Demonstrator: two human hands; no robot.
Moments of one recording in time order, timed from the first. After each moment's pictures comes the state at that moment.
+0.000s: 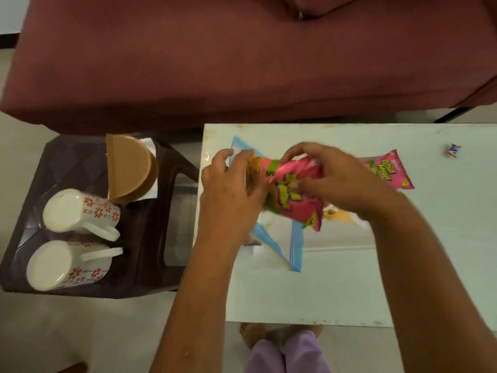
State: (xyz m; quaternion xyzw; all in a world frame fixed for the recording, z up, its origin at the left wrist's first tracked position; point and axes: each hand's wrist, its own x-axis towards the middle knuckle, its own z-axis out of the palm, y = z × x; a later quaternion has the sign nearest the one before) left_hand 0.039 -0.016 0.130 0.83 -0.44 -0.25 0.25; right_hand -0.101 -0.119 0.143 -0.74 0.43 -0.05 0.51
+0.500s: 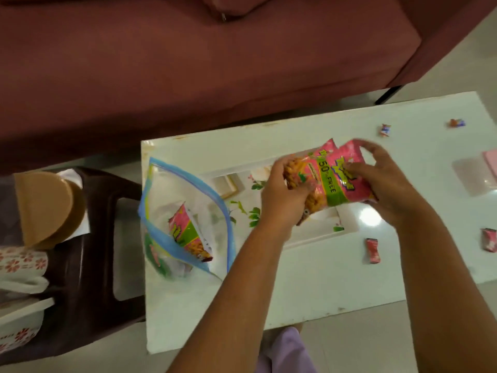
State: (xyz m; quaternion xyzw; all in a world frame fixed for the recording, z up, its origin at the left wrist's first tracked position) left_hand -0.113 -0.108 0.067 0.65 -0.27 -0.56 0.44; right_hand -0.271 -0.167 0.082 -0.41 0.60 -0.30 0.62
